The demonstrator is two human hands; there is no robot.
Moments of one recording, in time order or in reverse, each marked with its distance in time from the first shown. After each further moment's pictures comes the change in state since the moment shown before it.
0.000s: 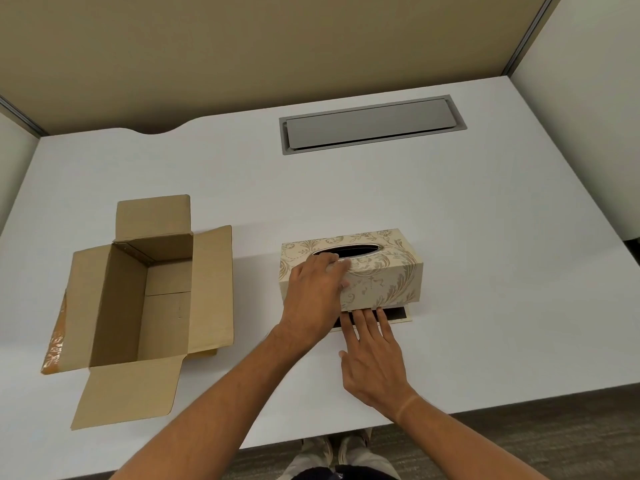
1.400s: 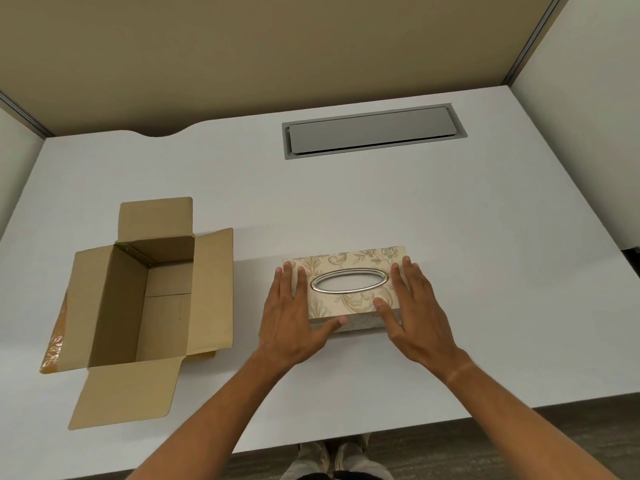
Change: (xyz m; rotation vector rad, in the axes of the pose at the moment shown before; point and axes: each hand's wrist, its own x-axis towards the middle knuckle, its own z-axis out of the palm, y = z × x) left_hand -0.035 -0.045 0.026 0.048 -0.068 -0.165; right_hand 0.034 0.073 -0.052 0.293 0.155 0.128
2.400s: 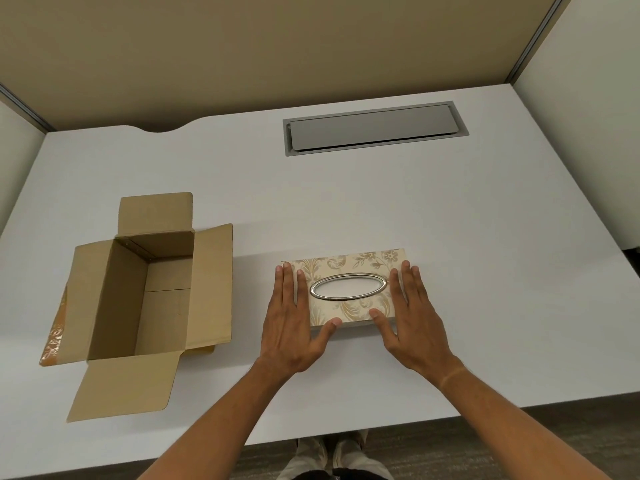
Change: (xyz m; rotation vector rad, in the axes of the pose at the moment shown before) left_hand -0.011 -0.007 0.023 -0.028 0.102 0.113; right_hand -0.013 0.014 0.021 -0.044 0.012 -0.066
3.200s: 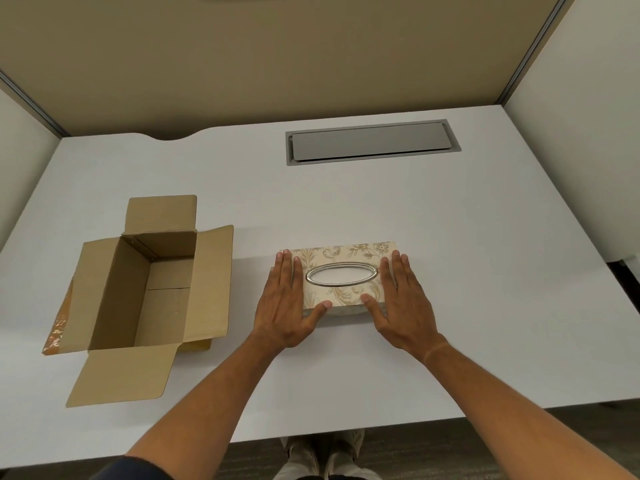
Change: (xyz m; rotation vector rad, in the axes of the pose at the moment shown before) left_hand 0.028 -0.003 -0.013 0.141 -0.106 -0.028; right_hand 0.029 0.002 -0.013 -0.098 -0.045 -0.005
